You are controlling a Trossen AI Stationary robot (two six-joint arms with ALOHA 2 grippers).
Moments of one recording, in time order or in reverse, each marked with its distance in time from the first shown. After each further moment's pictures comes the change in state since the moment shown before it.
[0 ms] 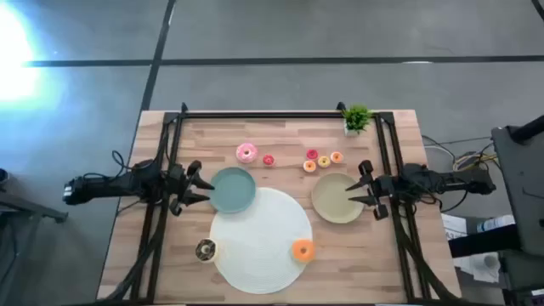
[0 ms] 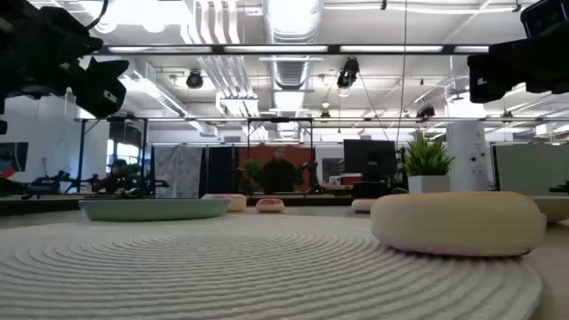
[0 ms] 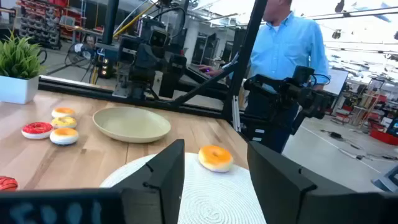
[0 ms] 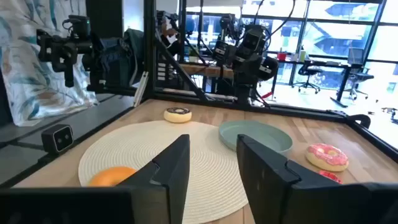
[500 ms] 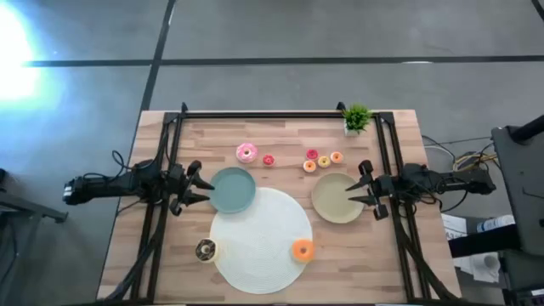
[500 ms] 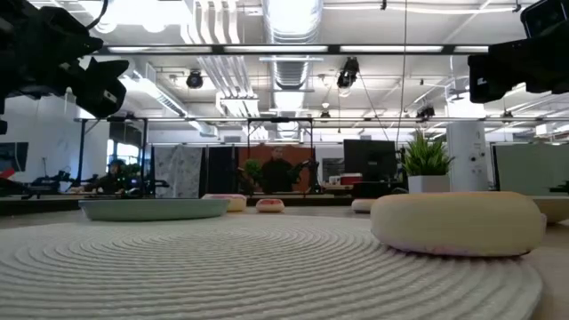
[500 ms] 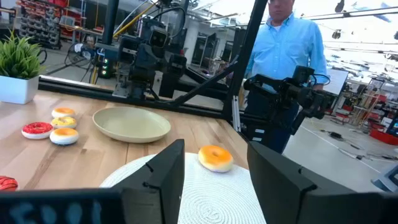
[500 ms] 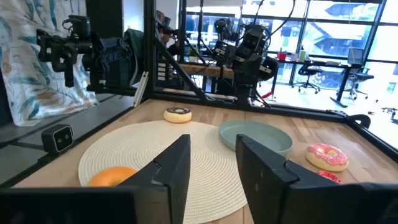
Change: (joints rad) left arm 0.000 0.000 0.000 0.000 0.000 0.000; right arm 0.000 0.000 0.000 0.000 0.000 0.000
